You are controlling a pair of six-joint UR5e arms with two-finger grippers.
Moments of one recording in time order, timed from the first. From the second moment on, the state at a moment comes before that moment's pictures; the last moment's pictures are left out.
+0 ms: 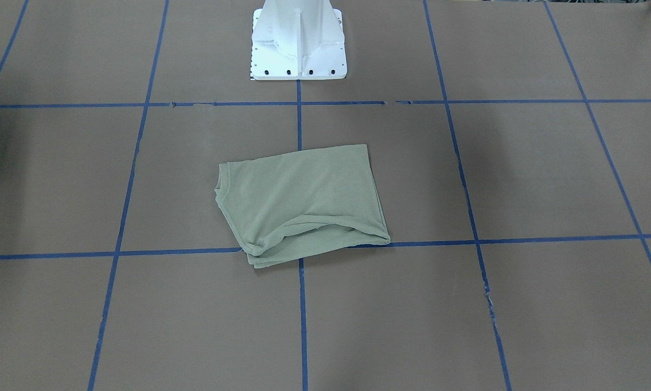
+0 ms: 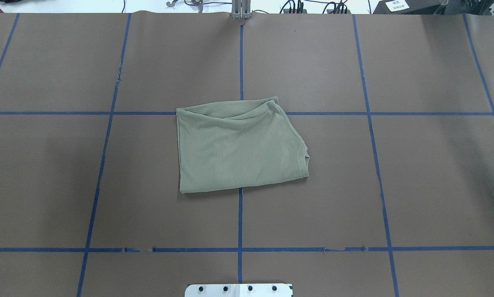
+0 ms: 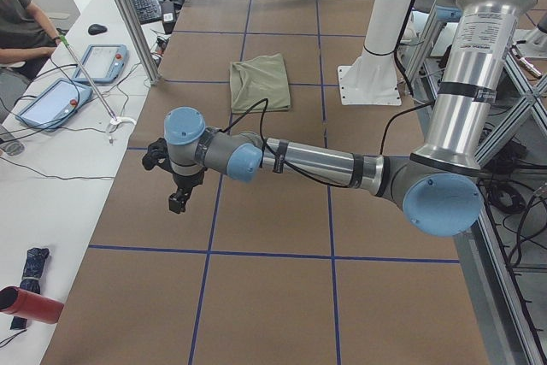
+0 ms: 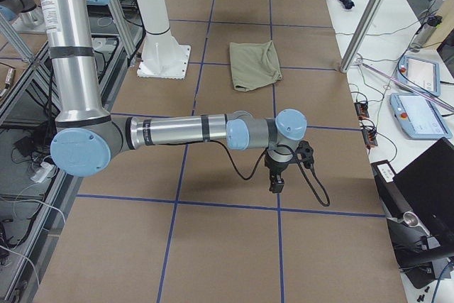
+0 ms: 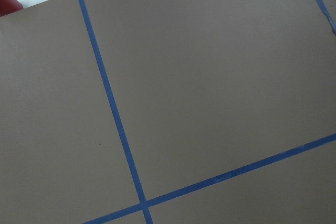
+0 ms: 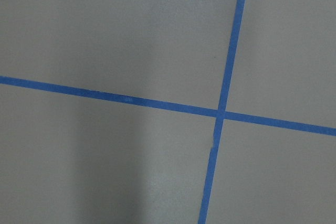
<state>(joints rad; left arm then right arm) -1.50 -1.76 -1.55 -1.78 -2.34 0.03 1.46 -1.46 1.57 -1.62 2.32 -0.02</state>
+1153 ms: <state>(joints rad) -1.49 -1.72 -1.62 -1.78 -2.35 0.00 1.46 -1.46 1.59 -1.63 2.32 -0.02</state>
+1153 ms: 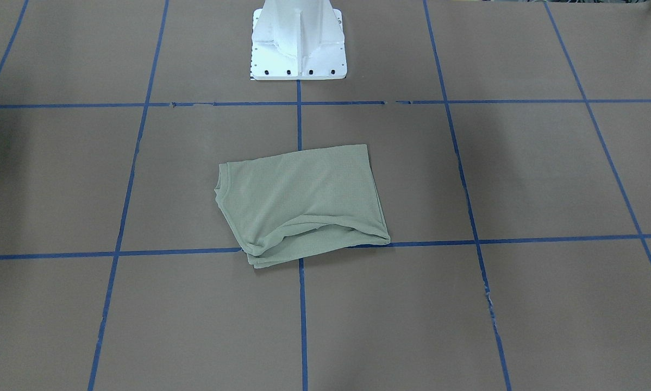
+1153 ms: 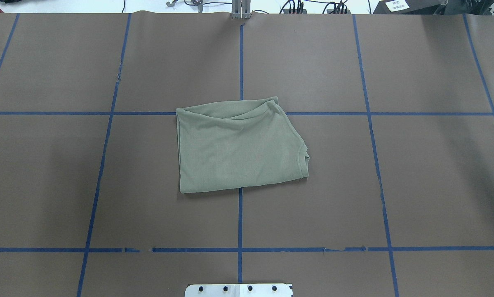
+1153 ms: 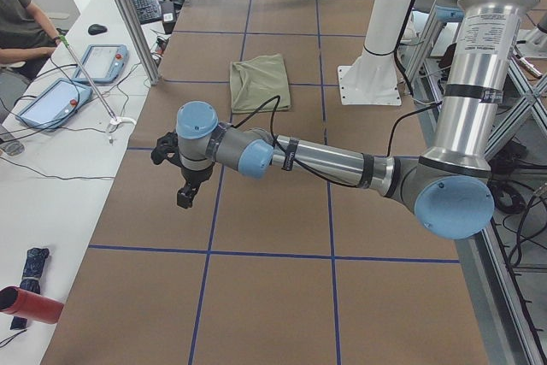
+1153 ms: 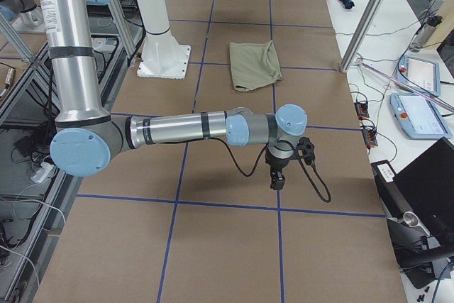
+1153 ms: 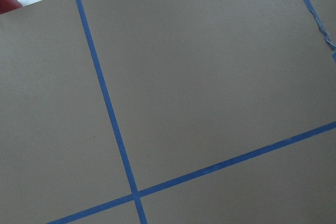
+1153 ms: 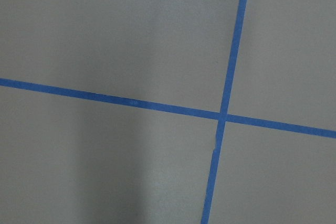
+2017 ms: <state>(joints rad) -1.49 -1.72 -1.61 -1.78 -2.38 0.00 1.45 -1.45 1.61 -1.63 2.32 -0.01</state>
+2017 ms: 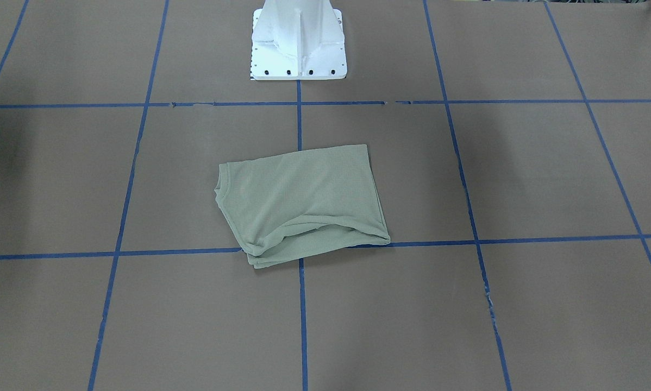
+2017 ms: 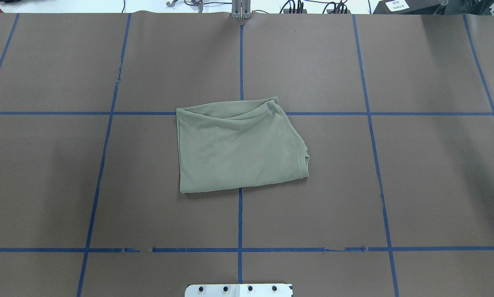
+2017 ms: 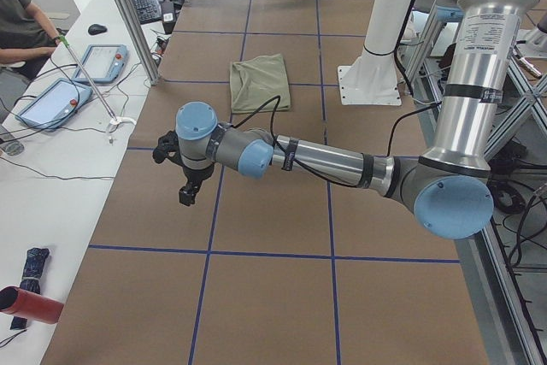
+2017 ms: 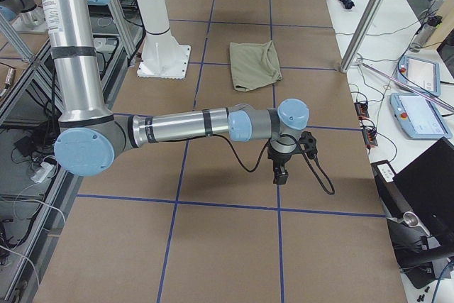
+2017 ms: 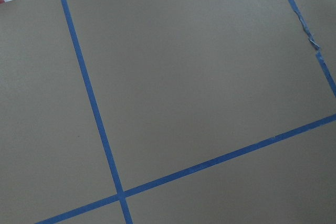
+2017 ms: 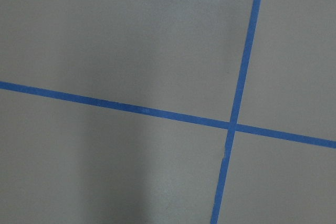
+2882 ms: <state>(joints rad) -1.49 -1.72 -1.62 -1.78 -2.38 0.00 1.45 -1.45 1.59 -1.63 2.32 -0.01</state>
